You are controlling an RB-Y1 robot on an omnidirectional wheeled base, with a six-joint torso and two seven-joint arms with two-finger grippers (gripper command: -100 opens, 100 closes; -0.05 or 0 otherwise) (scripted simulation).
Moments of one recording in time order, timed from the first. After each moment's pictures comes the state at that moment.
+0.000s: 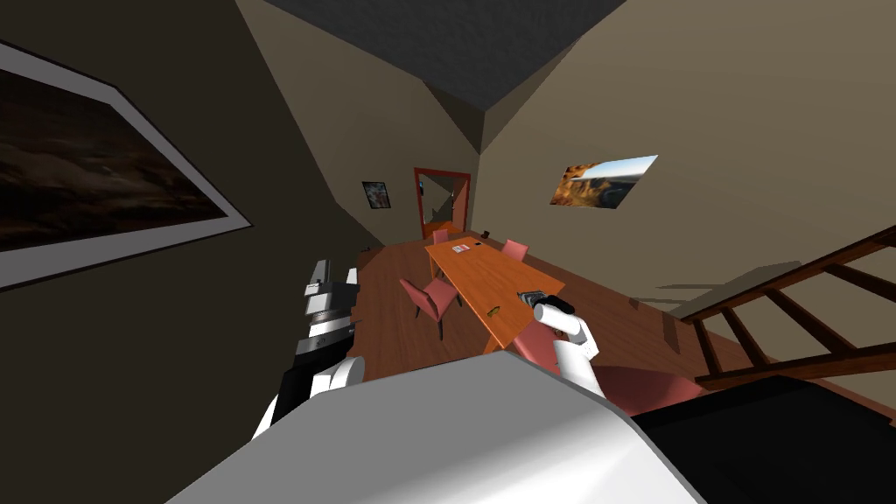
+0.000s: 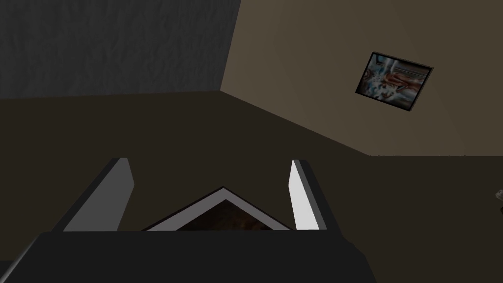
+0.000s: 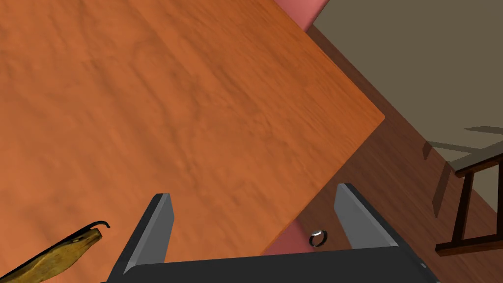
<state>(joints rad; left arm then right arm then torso) 0.51 -0.04 -0.07 -2.32 -0.03 -0.36 0.10 0.12 -0.22 -0.60 -1.69 -0.29 0.67 -1.06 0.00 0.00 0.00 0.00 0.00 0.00</state>
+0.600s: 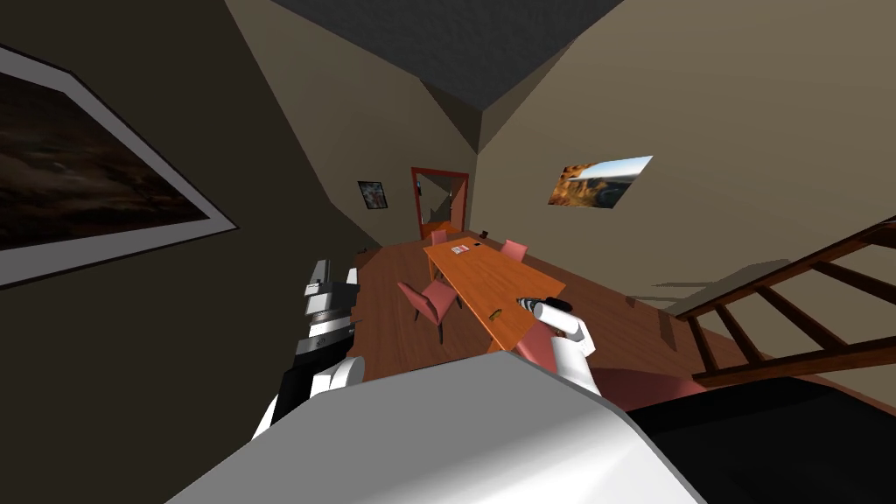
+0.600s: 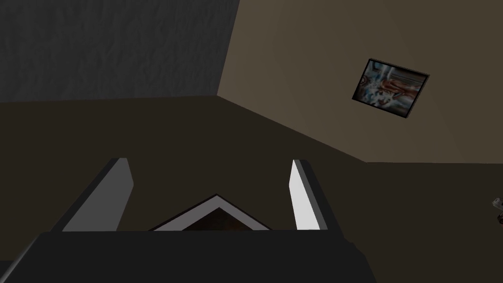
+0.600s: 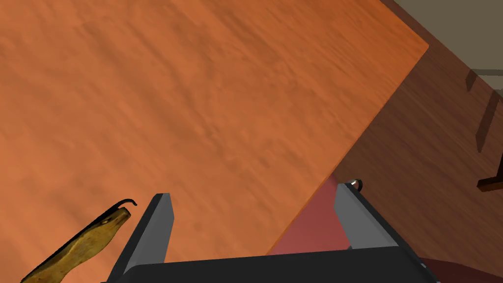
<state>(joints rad) 0.51 -0.04 -0.07 -2.32 -0.03 -0.36 0.10 0.07 -0.21 -0.66 -1.61 -0.28 0.82 -1.15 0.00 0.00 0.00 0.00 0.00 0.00</state>
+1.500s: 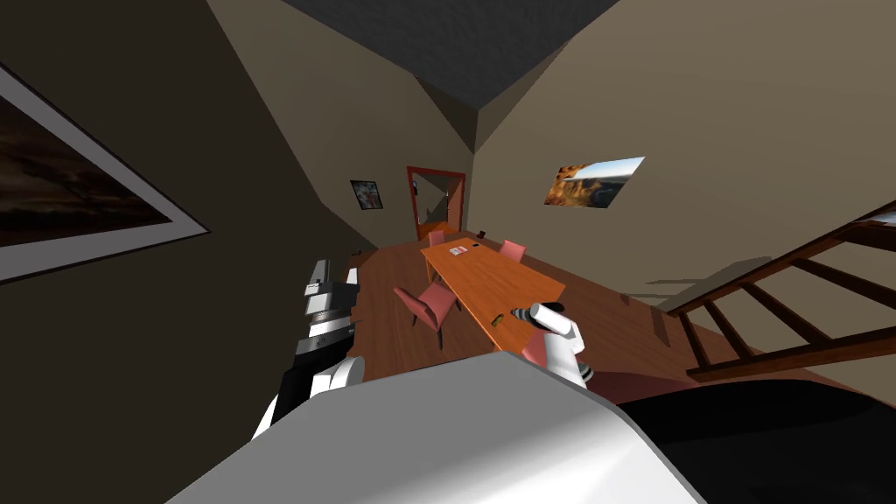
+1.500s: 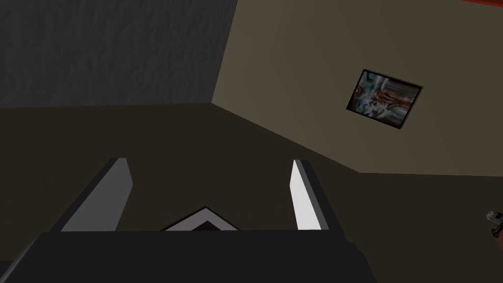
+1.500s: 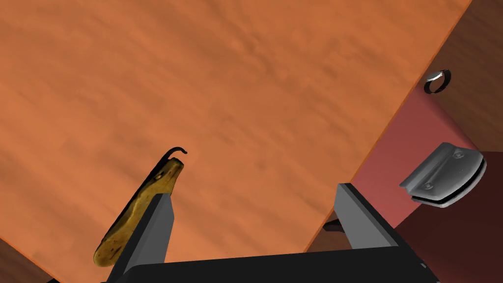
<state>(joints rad) 0.51 -0.04 -0.07 -2.32 -0.03 -0.36 0.10 -0.02 -0.17 -0.74 -1.46 -0.26 1.07 -1.28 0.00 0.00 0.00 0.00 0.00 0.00</state>
